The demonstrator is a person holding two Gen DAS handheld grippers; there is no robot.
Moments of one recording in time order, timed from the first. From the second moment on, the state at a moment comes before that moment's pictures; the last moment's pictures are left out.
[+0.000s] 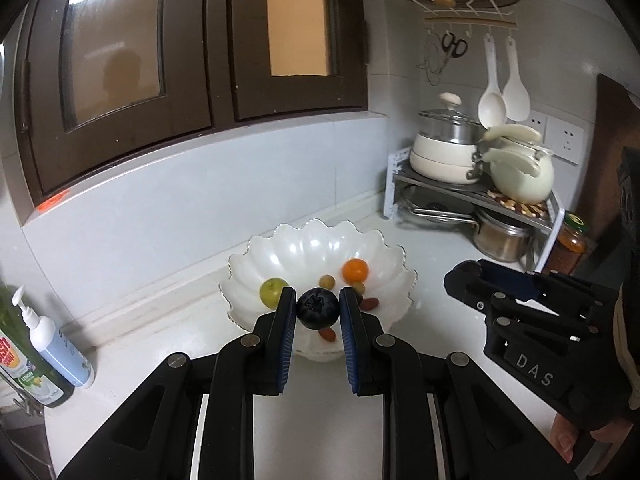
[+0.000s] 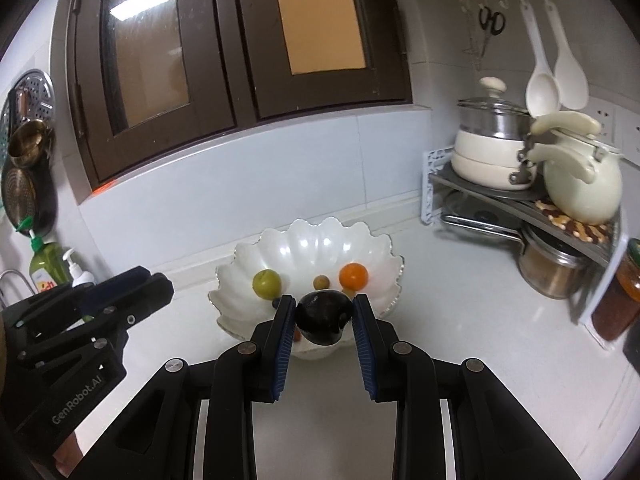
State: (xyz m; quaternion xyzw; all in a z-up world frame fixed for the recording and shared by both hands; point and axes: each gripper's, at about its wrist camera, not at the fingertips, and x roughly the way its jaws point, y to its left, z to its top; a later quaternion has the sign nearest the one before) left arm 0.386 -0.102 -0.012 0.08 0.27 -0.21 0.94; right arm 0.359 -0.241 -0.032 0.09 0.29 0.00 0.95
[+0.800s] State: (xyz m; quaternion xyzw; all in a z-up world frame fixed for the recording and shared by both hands) left arm 0.481 -0.121 -0.029 0.08 0.34 -0.17 0.92; right arm 0.467 -0.245 -0.050 0.03 0.35 0.01 0.93
